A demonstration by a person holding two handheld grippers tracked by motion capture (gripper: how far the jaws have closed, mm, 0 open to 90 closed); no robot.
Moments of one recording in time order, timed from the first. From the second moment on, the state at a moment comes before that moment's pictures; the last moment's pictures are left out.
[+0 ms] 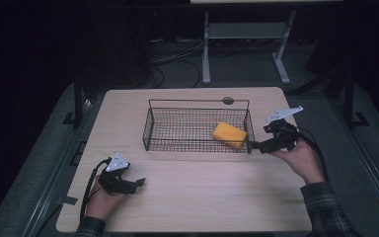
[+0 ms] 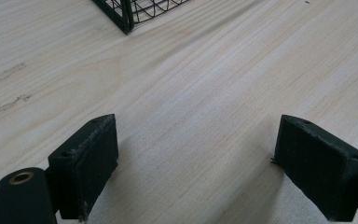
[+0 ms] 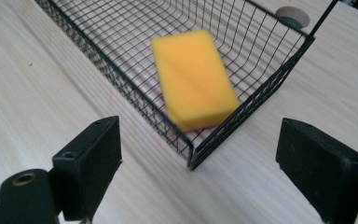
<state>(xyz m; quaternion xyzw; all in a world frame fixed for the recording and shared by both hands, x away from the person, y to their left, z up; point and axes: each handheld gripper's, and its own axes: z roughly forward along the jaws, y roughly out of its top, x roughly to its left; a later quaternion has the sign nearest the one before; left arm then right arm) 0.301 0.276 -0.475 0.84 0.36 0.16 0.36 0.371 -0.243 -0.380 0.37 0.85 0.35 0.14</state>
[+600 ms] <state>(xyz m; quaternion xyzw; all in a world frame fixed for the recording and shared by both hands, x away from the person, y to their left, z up) 0.301 0.276 -0.475 0.84 0.36 0.16 0.36 0.325 -0.259 -0.410 0.39 0.84 0.36 0.14</state>
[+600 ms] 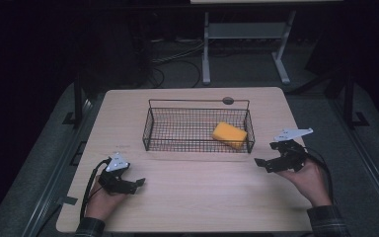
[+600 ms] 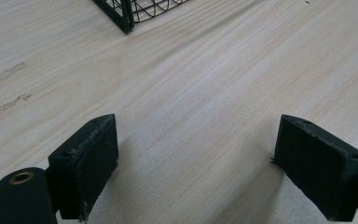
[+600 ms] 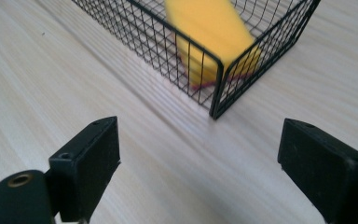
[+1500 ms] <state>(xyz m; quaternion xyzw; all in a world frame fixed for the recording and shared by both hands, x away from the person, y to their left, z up) 0.301 0.276 -0.475 0.84 0.36 0.16 0.36 0.282 -0.271 -0.464 0.43 0.83 0.34 0.13</state>
